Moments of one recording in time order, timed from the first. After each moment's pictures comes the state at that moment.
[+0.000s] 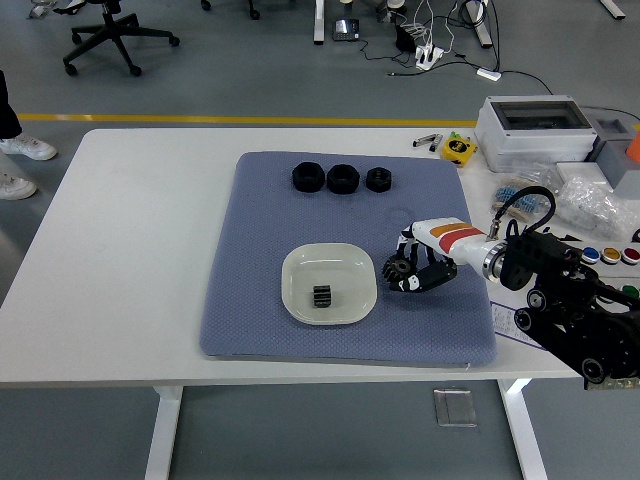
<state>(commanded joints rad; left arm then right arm) 0.01 0.00 -1.41 -0.18 0.62 0.07 0.09 0.85 -0.28 0.47 0.92 -1.75 -0.04 0.07</state>
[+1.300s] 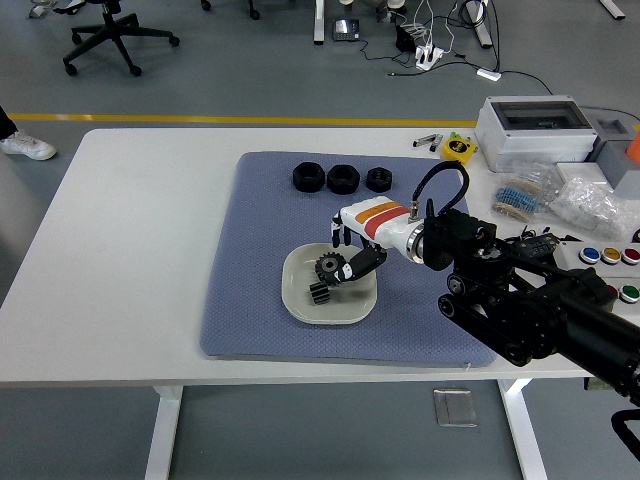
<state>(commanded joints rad) 0.01 0.00 -1.41 -0.18 0.62 0.07 0.09 0.97 -0.05 0.41 0.80 -1.87 -0.04 -0.01</state>
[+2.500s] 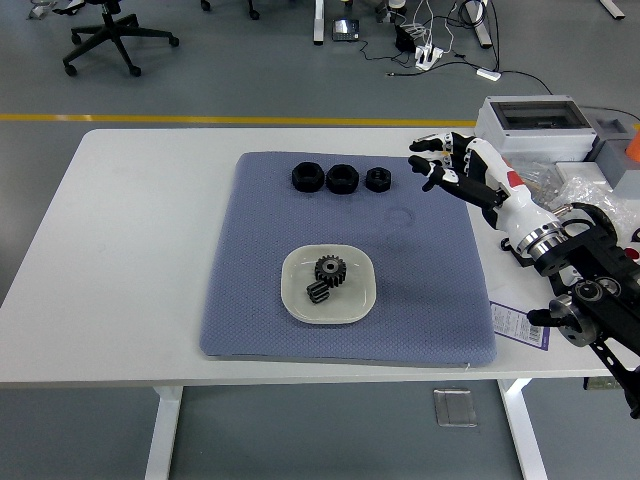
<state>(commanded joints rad) 0.01 0.00 -1.51 -0.18 0.72 0.08 0.10 0.56 -0.35 0.90 1.34 -0.83 -0.19 0.13</state>
